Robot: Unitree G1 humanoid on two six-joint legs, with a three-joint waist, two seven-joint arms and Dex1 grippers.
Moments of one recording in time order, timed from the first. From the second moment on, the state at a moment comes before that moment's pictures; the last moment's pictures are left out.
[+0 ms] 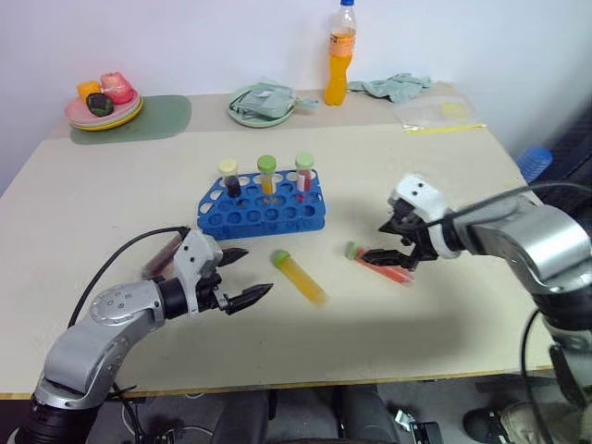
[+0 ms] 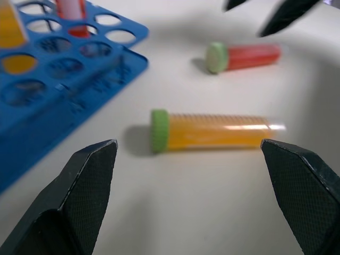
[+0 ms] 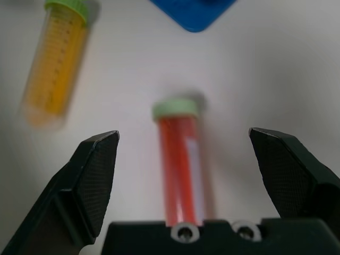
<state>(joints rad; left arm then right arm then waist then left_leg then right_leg) -0.01 0.67 0.03 -0.53 -0.55 0.61 -0.75 -0.77 -0.84 0.28 -0.27 0.43 1.37 0.82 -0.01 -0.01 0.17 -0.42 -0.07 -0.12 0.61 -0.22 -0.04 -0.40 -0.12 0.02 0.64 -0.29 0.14</state>
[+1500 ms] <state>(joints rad) -0.08 0.55 0.06 -0.37 -0.43 0.44 -0.64 -0.53 -0.07 0.16 0.01 0.14 0.15 0.37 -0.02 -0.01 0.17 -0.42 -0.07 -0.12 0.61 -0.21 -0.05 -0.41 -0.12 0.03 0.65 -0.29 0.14</state>
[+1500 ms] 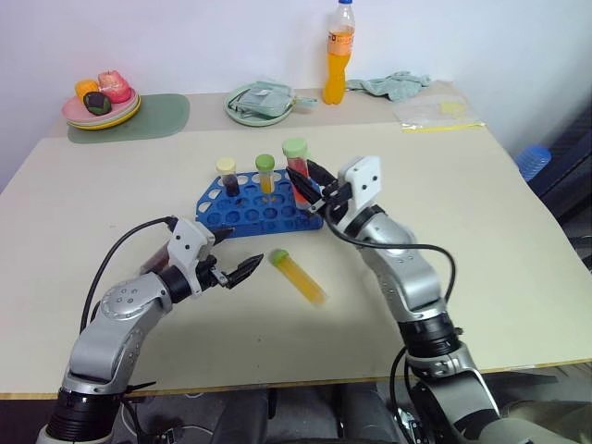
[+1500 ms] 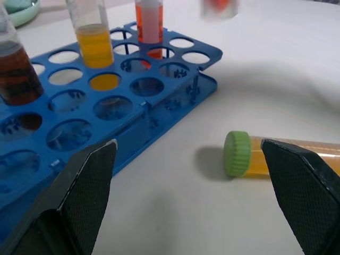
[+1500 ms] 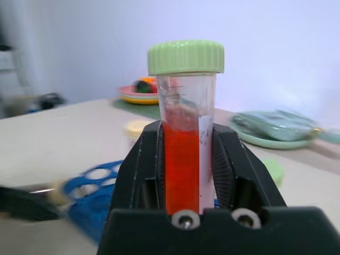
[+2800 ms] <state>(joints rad) -0.07 0.58 0.09 -0.50 -0.47 0.56 -0.63 -0.49 -0.19 0.10 -0.12 0.17 0.27 0.39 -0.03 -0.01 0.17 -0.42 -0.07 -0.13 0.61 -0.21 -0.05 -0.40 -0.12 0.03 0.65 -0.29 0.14</state>
